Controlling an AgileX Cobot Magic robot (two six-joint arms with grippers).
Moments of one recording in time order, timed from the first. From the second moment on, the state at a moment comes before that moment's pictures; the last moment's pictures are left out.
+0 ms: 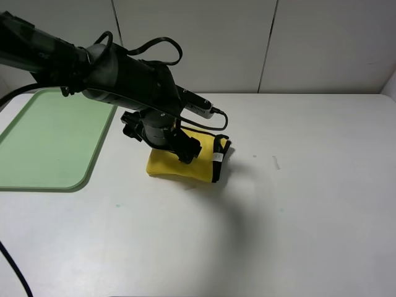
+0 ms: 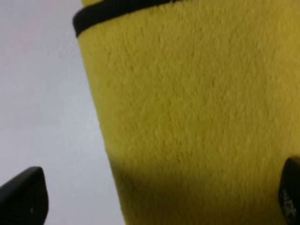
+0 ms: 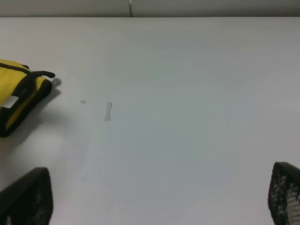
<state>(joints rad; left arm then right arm) -0.77 2.09 -1.28 0.69 0.53 -0.81 0.11 0.00 -0.49 -0.02 1.03 0.09</state>
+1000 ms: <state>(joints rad) -0.72 2.22 -1.30 0.60 0.17 -0.83 0.11 0.00 -0.49 -0.02 1.03 0.09</state>
